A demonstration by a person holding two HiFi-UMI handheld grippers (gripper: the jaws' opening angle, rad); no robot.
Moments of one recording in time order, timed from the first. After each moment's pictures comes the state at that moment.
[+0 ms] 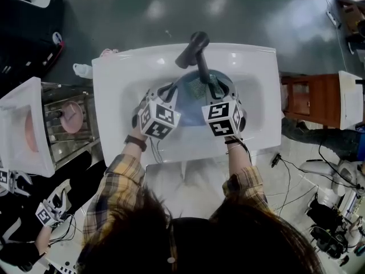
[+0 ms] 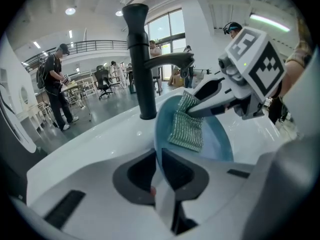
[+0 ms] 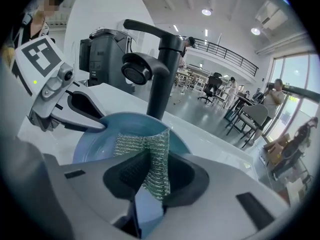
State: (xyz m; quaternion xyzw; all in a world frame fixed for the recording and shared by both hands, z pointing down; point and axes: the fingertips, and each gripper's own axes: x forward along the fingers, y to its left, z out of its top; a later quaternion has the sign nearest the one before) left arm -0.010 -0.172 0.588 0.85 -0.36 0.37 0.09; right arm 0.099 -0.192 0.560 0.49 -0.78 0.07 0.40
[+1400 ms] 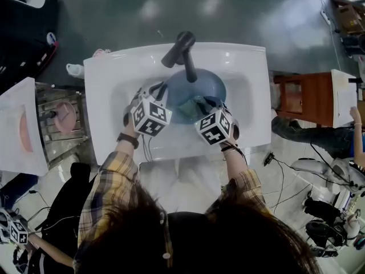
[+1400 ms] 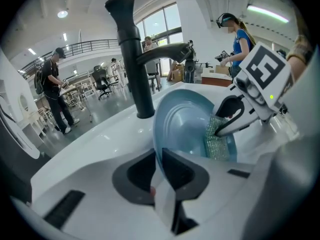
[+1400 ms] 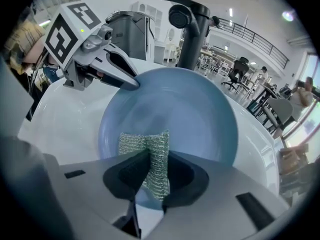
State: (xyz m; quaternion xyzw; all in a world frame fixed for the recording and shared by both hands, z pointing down) left arm -0.005 -0.172 0.592 0.84 -0.36 0.40 0.07; right arm 0.111 -0.117 0.621 0.36 -0.79 0.12 0.49
